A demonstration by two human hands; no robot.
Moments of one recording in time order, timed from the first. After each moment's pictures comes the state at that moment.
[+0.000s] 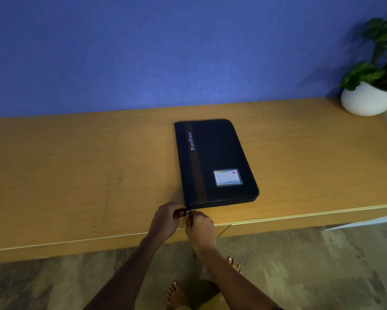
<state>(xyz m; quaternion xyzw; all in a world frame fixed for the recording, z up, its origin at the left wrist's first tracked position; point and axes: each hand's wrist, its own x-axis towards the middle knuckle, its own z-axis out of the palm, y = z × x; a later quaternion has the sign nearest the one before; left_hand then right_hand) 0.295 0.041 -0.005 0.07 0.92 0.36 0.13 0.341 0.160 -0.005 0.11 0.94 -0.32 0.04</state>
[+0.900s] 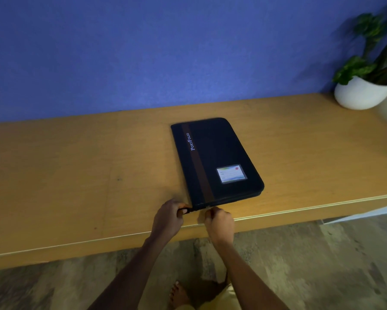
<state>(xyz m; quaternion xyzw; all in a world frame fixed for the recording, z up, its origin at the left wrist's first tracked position) 0.303 0.048 0.012 0.09 0.94 0.31 0.10 0.348 0.204 -0.011 0.21 0.91 -0.34 0.03</state>
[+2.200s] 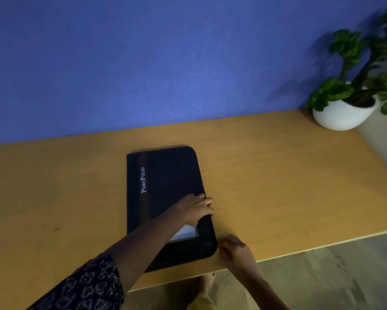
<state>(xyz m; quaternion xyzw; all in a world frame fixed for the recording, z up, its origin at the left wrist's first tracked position) 0.131 0.271 0.022 0.53 0.81 -0.11 0.24 0.307 0.417 -0.041 0.01 0.95 -0.31 0.03</state>
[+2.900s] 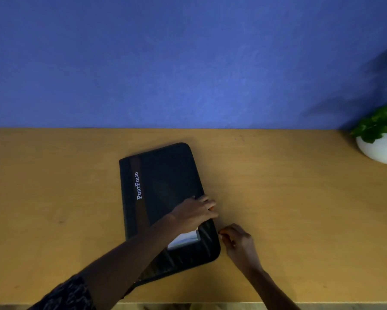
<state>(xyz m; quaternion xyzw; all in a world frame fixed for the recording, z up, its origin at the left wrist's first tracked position) 0.096 0.257 0.025 0.47 0.87 0.01 0.17 0.203 0.441 -0.041 -0.06 0.93 -0.35 -0.01</state>
